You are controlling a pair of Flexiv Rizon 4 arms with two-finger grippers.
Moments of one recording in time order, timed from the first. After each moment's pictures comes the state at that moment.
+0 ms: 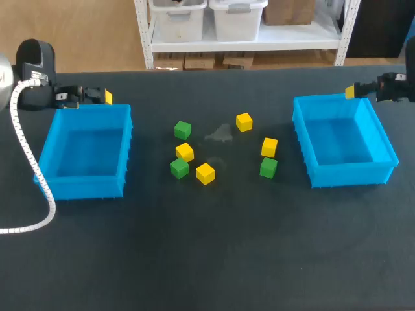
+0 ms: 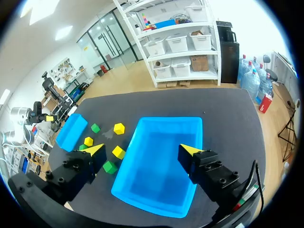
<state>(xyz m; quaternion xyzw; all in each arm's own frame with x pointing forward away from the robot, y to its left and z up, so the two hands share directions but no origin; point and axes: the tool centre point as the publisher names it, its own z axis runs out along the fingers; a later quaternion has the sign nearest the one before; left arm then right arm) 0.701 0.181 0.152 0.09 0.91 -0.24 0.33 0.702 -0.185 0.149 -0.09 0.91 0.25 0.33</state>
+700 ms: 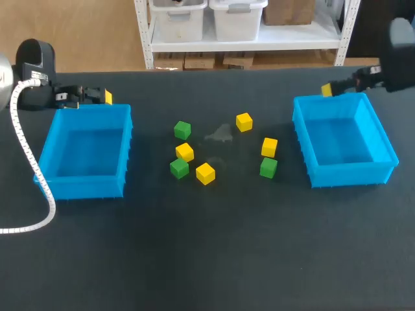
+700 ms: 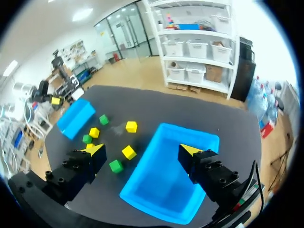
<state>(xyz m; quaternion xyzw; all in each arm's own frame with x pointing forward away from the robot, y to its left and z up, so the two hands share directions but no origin) 0.701 0.181 0.152 0.09 0.91 -0.24 0.33 0.703 -0.134 0.168 -0.21 0.90 0.21 0.32</state>
